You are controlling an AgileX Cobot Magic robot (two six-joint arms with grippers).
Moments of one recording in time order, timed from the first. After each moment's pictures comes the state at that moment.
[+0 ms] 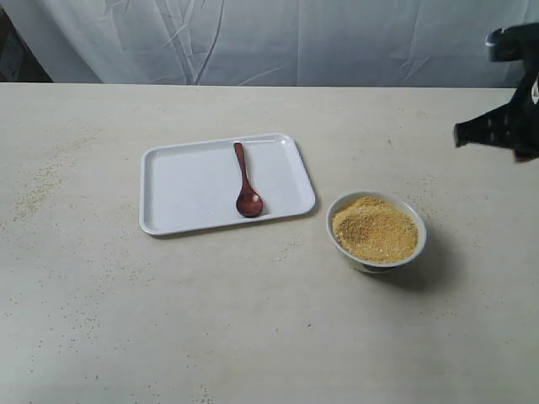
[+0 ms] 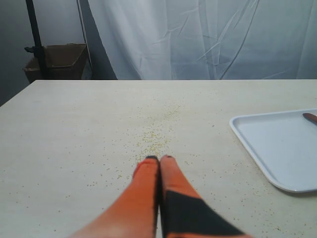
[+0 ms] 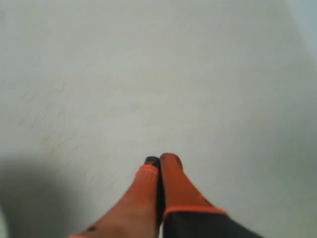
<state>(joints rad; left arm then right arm) 0.02 0.00 0.00 0.04 0.25 -0.02 0.22 1.55 -1.03 -0.51 0.79 0.50</state>
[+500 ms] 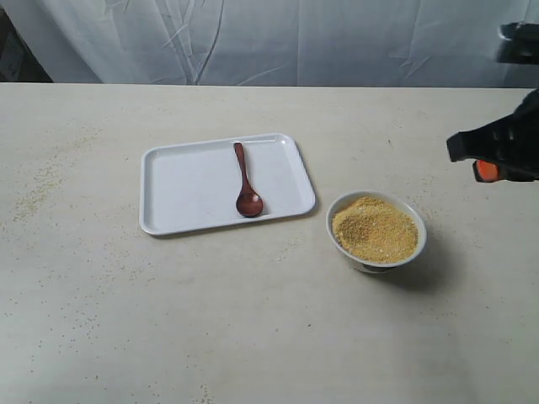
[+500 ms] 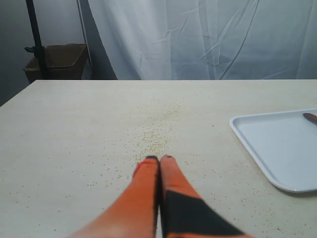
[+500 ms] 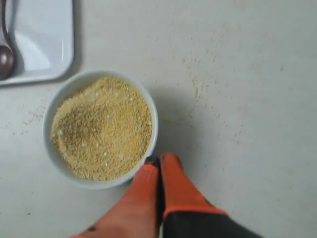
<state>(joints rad) 0.02 0.00 0.00 0.04 0.25 -0.02 0.16 1.21 -0.84 0.17 0.73 -0.12</state>
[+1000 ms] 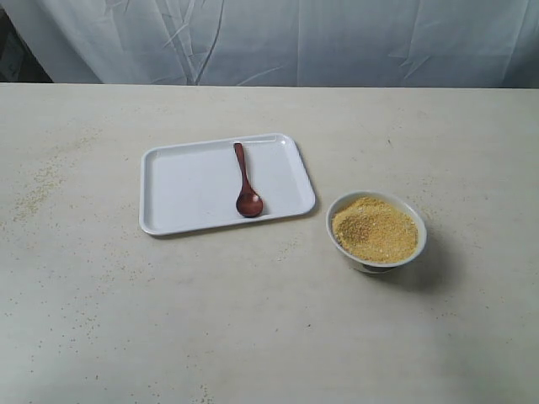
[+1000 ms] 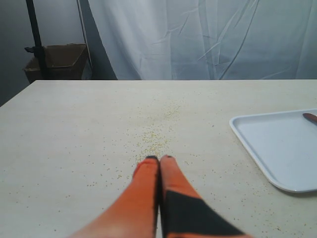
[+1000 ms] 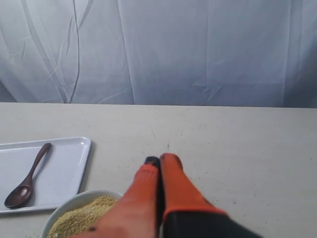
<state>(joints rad) 0.02 0.00 0.00 0.04 0.25 -0.02 0.16 0.44 -0.25 0.15 0.09 -0.13</state>
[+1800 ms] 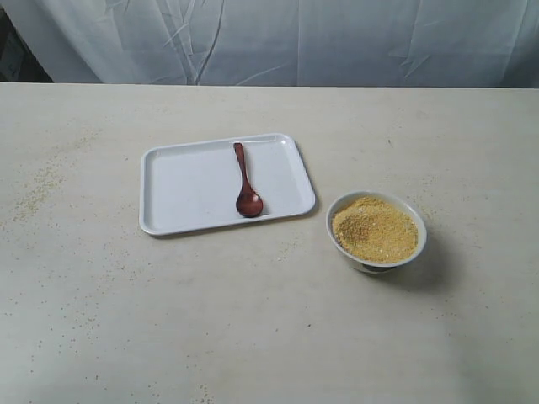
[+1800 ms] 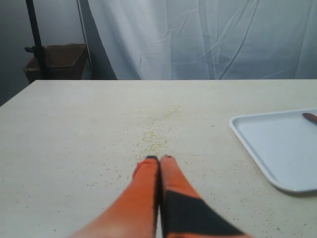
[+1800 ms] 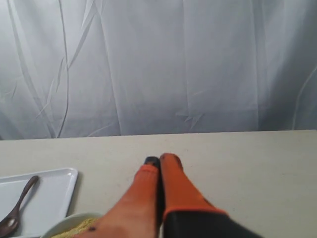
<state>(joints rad) 0.02 0.00 0.00 0.04 0.25 -0.02 0.06 0.11 -0.18 0.17 0.20 -0.13</state>
